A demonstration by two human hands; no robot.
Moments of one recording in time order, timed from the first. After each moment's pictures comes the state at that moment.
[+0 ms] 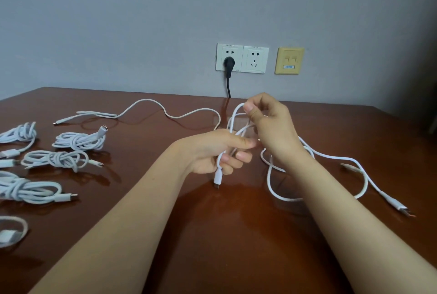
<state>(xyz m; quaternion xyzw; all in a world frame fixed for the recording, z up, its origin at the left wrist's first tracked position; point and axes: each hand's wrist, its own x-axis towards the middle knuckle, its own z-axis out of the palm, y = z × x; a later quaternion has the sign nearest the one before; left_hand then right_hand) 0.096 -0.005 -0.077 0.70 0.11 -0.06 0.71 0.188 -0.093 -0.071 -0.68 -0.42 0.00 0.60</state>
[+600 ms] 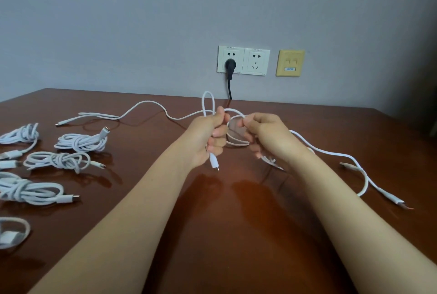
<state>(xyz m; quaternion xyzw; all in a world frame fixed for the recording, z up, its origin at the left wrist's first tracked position) 0.100 0.009 -0.078 0.57 0.17 0.18 0.79 0.187 -0.094 -0.069 -0.69 -0.37 0.23 0.58</state>
